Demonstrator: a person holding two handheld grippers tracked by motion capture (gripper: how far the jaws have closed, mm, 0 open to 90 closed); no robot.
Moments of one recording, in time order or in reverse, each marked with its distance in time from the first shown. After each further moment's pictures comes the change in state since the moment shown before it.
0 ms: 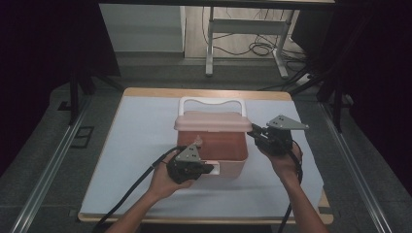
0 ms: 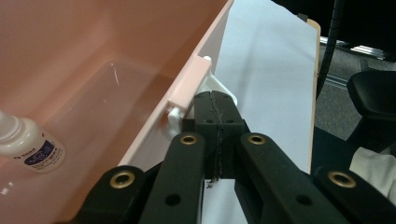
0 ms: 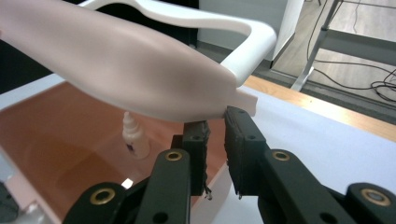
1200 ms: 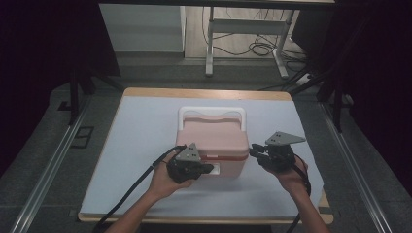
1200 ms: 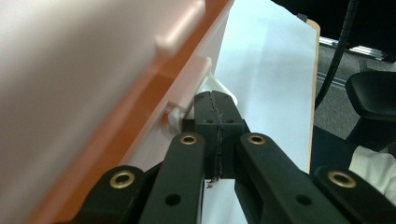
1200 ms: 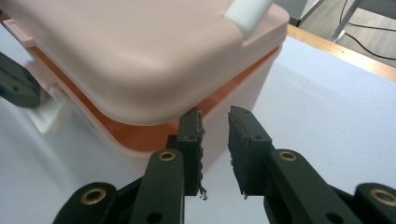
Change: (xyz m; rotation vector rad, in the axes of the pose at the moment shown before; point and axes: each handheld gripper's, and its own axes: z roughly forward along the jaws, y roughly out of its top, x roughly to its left) left arm 0.001 0.001 0.000 0.004 -0.005 0.000; right arm 0.003 -0.038 -0.011 0.186 0.074 -0.078
